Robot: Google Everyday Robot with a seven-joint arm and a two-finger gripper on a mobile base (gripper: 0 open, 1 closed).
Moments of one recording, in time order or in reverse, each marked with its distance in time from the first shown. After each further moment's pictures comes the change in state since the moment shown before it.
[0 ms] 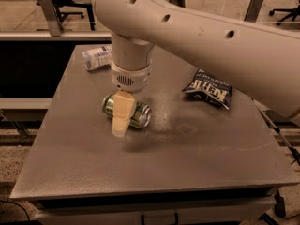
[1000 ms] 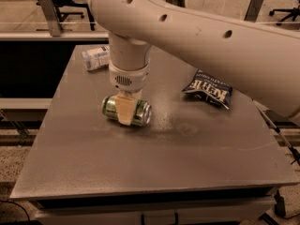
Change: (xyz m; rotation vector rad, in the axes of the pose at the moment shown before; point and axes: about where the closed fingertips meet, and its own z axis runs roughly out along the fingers) arm 0.000 0.001 -0.003 0.012 0.008 -0.004
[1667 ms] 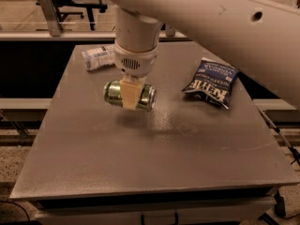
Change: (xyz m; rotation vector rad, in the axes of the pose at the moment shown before) arm 0.005 -0.007 -0.045 0.049 -0.050 -0.044
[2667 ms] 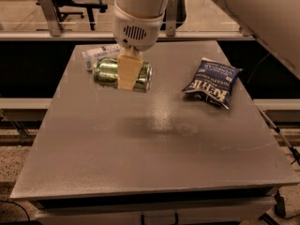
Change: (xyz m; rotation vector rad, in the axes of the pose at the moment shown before) arm -0.012 0.004 -0.070 0.022 -0.111 -0.143
